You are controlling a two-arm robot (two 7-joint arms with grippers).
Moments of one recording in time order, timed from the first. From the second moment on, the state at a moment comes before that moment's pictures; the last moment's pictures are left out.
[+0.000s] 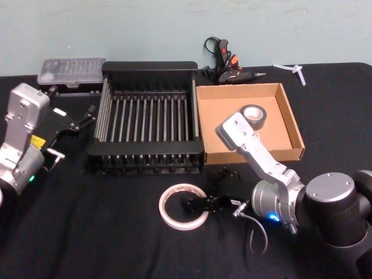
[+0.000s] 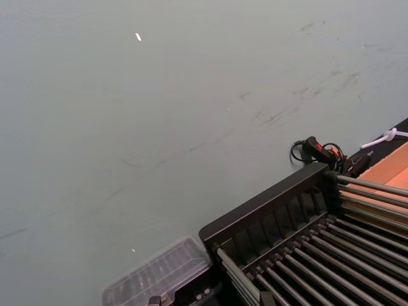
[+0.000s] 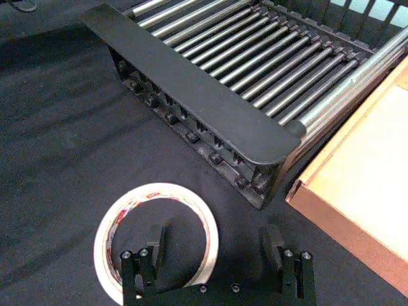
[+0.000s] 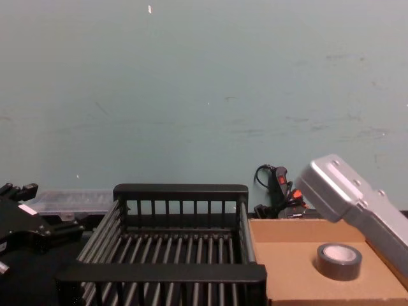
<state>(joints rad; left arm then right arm) -0.20 0.60 0.45 -1.41 -0.25 -0.12 0.03 0.13 0.37 -0.48 -1.68 0.16 0.62 0.41</state>
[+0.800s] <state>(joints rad) -0.20 0.60 0.45 -1.41 -0.25 -0.12 0.03 0.13 0.36 -0.49 -1.67 0.12 0.61 0.42</state>
